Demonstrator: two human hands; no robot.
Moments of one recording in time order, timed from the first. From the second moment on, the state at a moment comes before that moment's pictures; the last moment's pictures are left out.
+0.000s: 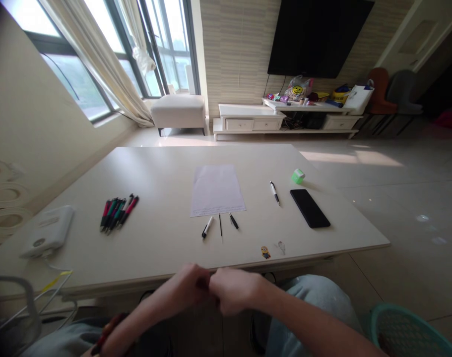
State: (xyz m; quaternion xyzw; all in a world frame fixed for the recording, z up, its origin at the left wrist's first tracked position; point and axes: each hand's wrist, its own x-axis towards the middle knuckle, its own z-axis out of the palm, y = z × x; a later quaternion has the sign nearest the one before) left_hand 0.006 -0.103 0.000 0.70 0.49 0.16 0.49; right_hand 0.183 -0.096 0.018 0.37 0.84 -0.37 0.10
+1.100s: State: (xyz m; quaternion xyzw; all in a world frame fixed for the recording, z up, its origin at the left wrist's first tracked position) left_hand -0.001 -0.052 -0.004 0.72 0.58 0.33 0.18; right_hand 0.156 0.002 0.030 0.42 0.63 -0.50 -0.43
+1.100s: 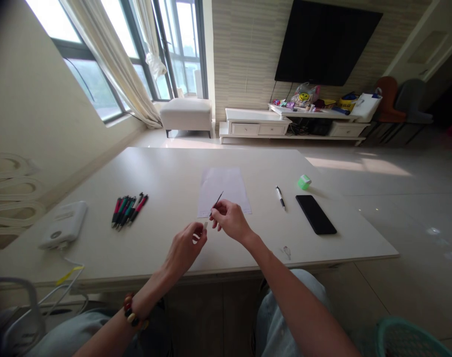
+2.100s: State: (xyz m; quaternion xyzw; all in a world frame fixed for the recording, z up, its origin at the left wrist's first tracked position) left_hand 0.013 -0.050 0.010 0.68 0.55 0.38 0.30; right_hand 0.207 0.018 0.039 0.51 0.72 -0.33 -0.32
